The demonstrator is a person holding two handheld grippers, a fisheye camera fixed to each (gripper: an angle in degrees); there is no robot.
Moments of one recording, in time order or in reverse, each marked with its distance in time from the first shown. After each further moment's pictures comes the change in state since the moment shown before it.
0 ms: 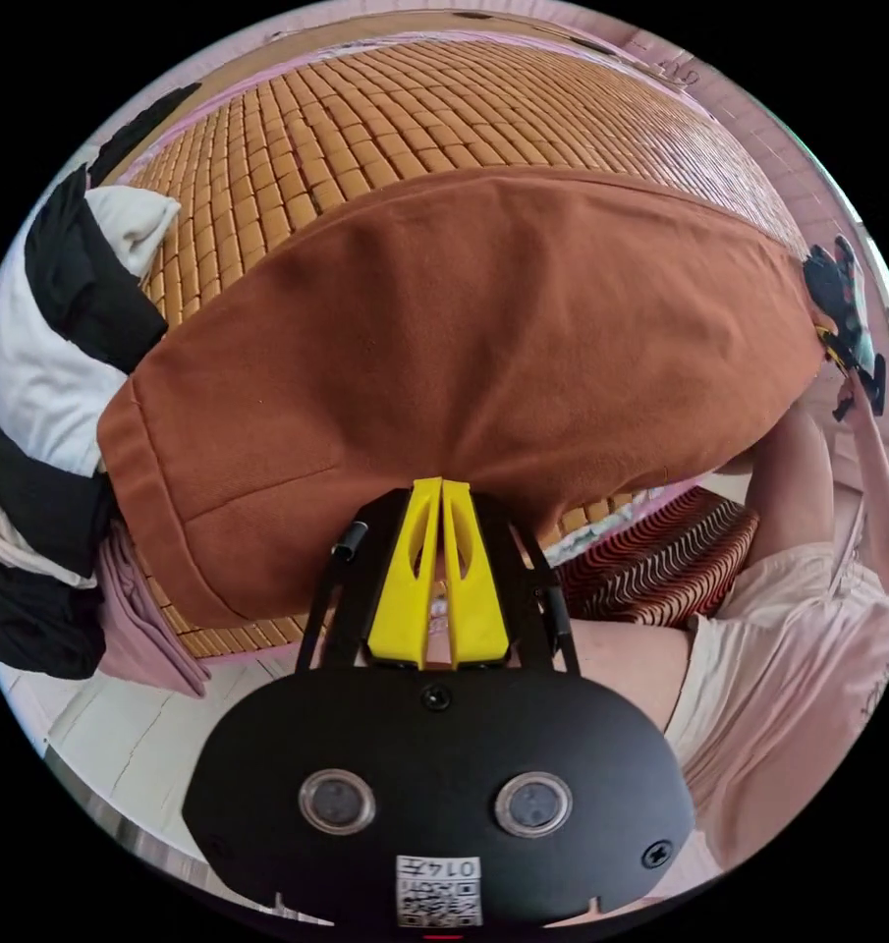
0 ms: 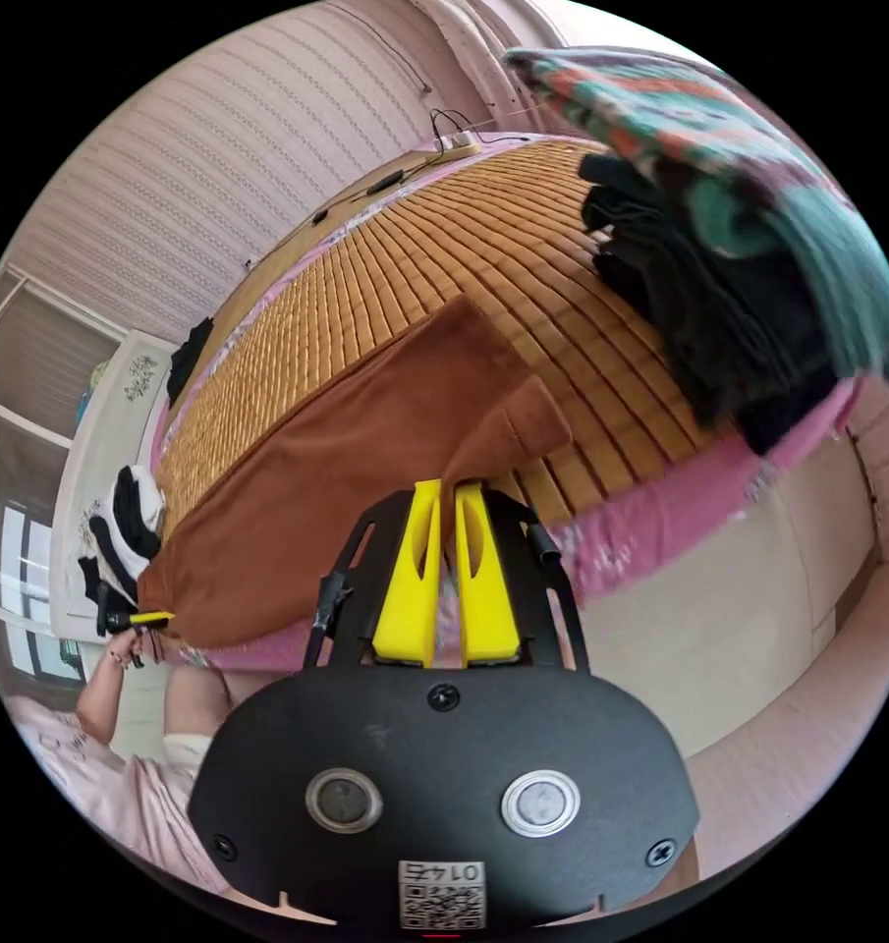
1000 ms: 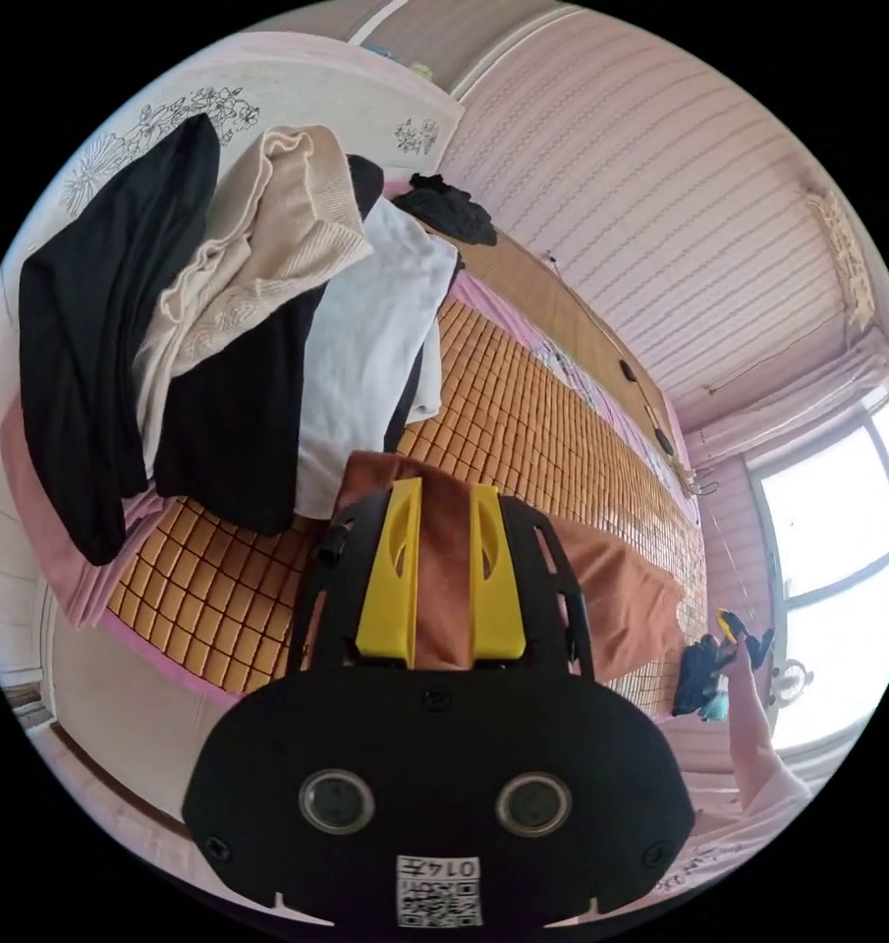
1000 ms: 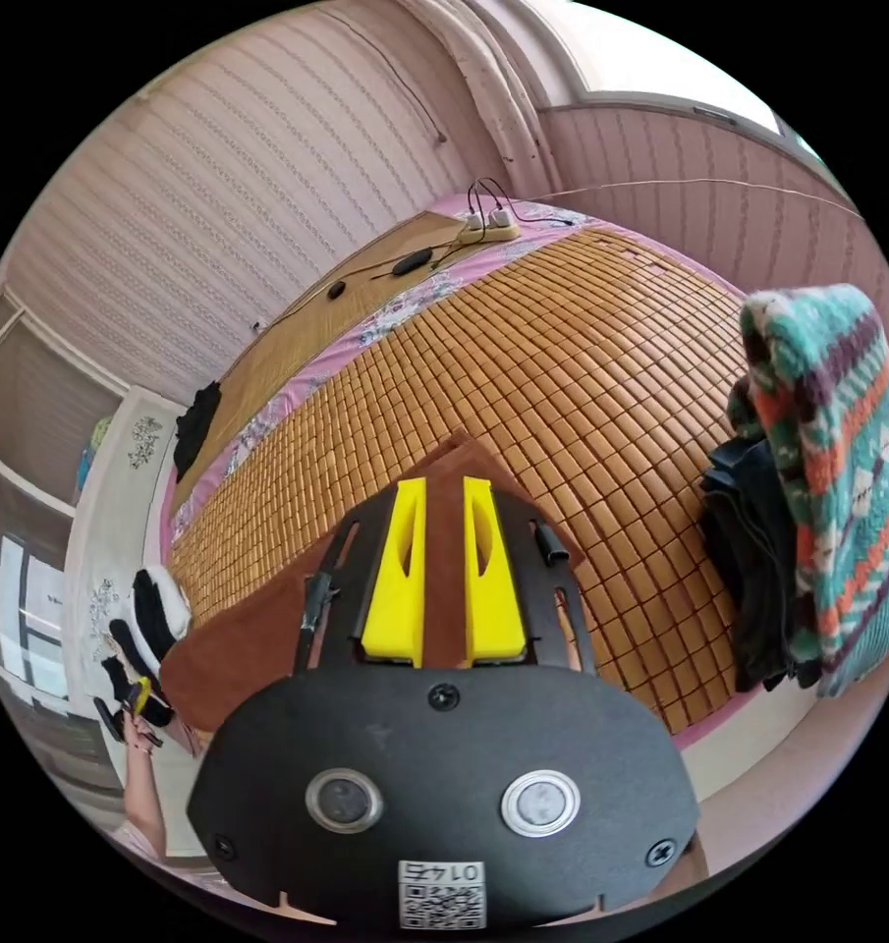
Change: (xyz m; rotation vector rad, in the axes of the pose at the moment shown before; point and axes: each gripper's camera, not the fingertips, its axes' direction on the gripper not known) left arm -0.223 0.188 -0.076 0.713 0.345 -0.732; right arm -0.083 -0.194 -0.001 0.167 -0.028 0.003
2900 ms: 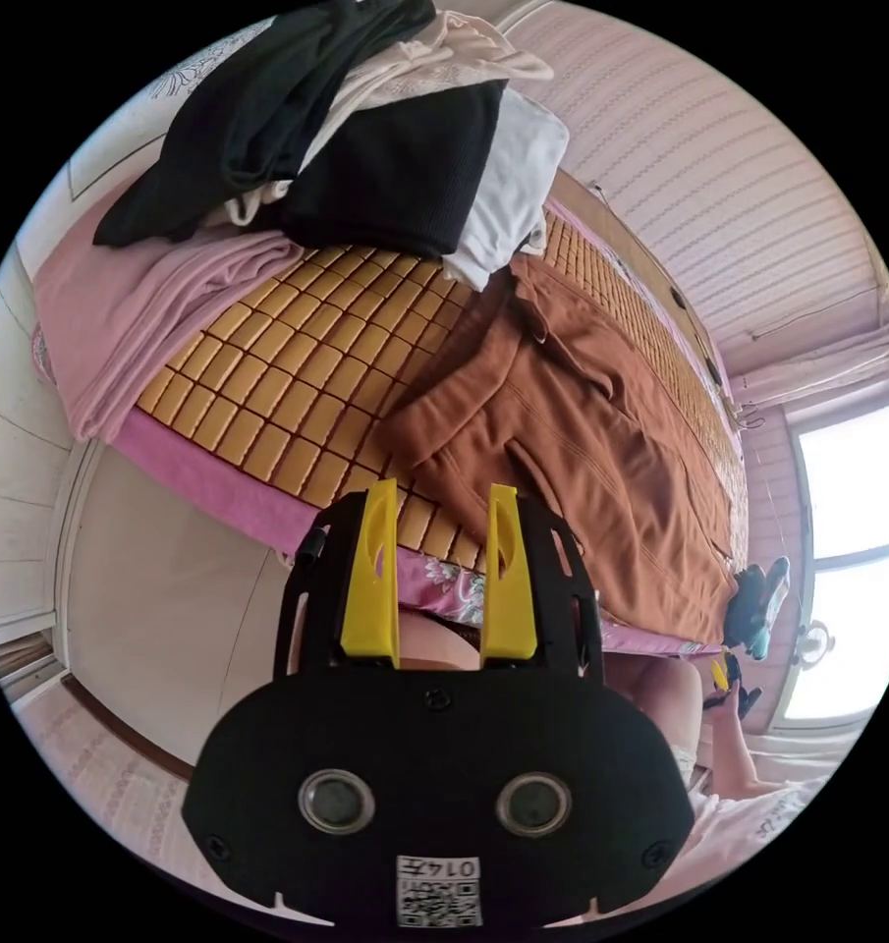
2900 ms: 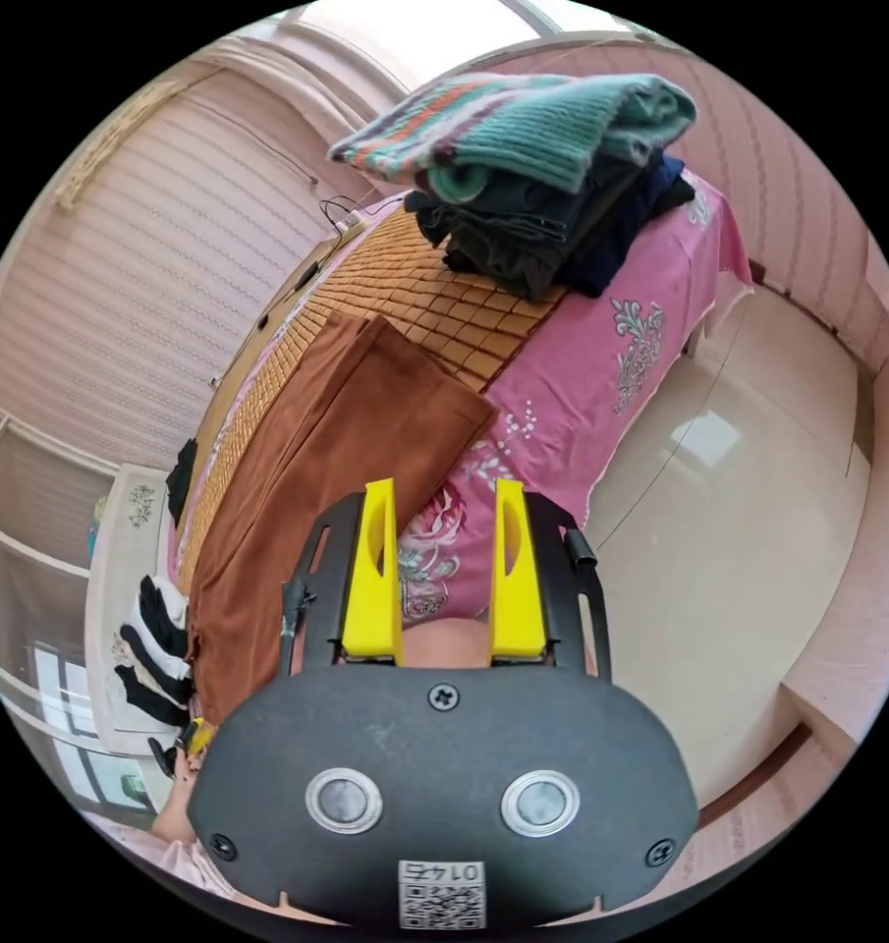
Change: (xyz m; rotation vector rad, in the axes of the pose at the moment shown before) left arm -0.170 0.123 -0.002 -0.172 -0.086 -0.006; right arm 0.203 0.303 0.121 0.069 -0.025 0.360
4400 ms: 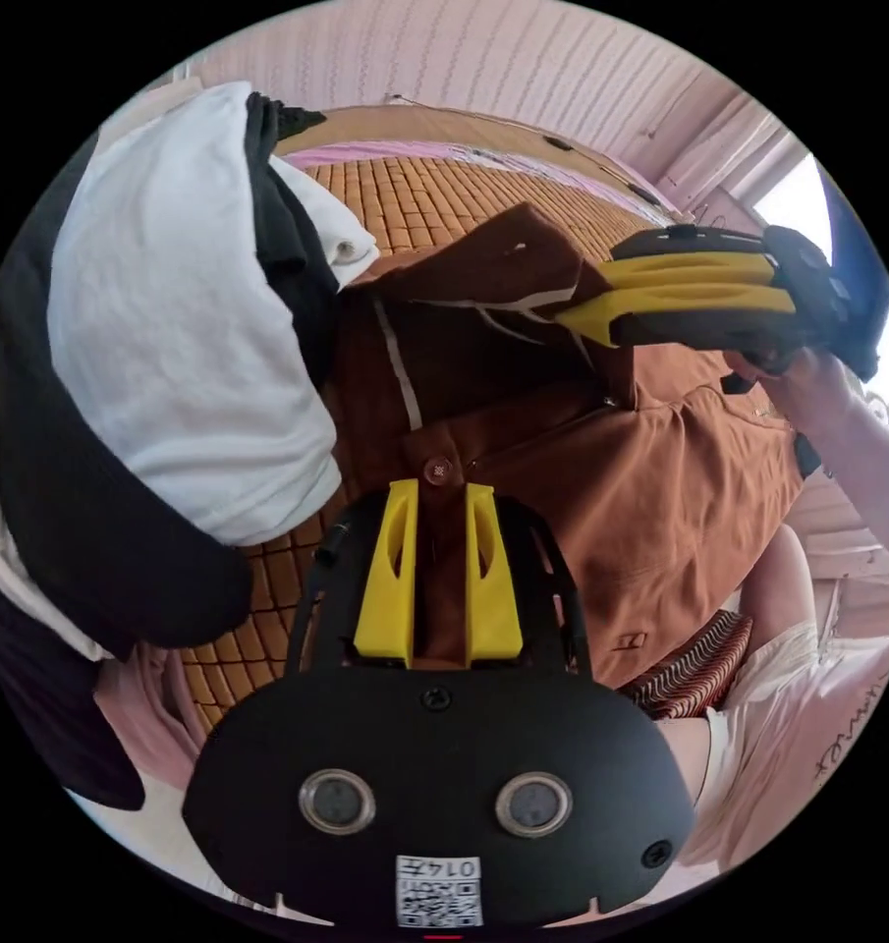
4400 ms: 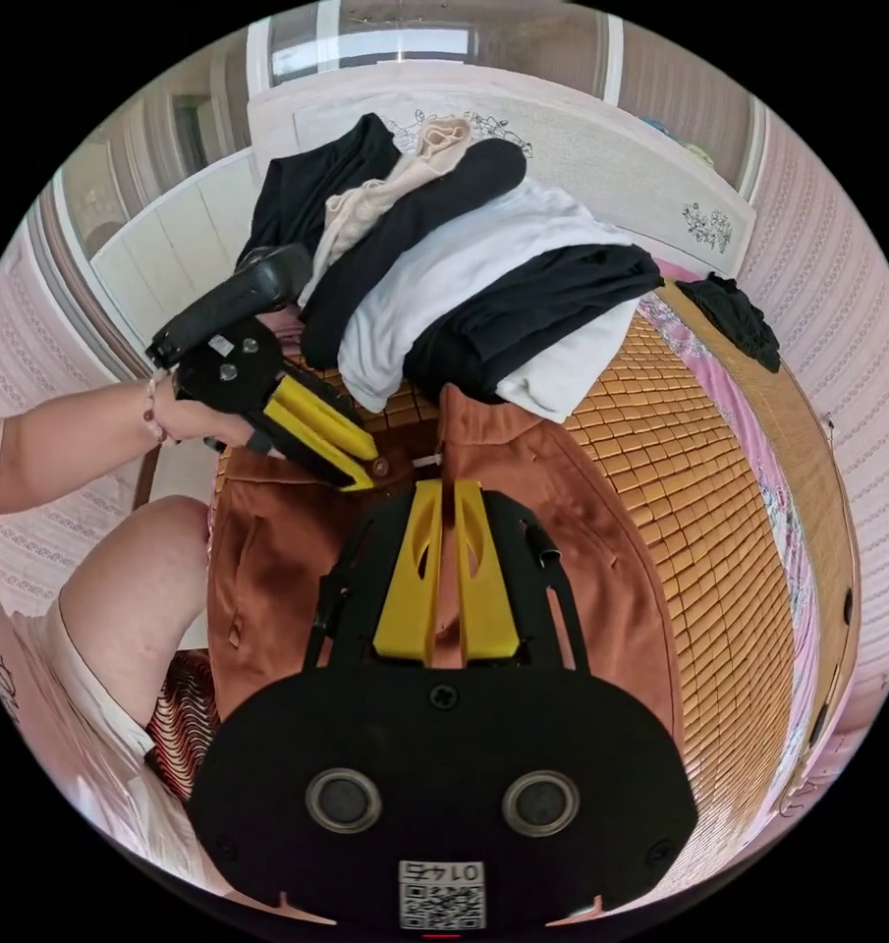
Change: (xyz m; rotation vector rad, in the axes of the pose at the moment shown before) left arm 0.117 -0.121 0.073 -0.171 -0.117 0.593; right arm -0.633 0.435 0.425 -0.458 -0.343 -1.926
